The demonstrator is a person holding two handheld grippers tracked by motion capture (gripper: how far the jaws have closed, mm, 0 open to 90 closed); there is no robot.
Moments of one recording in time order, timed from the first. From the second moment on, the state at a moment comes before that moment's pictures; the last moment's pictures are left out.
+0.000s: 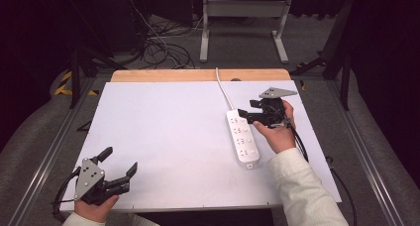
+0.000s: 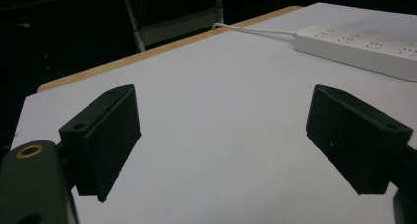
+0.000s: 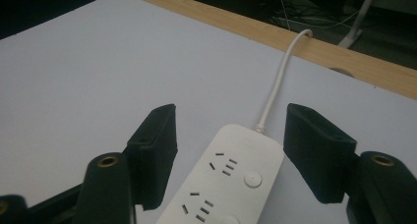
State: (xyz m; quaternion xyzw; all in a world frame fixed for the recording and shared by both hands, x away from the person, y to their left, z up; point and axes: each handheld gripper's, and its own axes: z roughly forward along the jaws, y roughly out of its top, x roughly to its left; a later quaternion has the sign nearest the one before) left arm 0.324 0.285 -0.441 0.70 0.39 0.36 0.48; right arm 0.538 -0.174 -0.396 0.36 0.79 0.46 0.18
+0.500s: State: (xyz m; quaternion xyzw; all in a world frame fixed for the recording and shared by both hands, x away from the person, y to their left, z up) left arm 0.324 0.284 -0.441 0.70 0.39 0.36 0.48; right arm 0.522 -0.182 -0.380 0.34 0.78 0.48 0.19
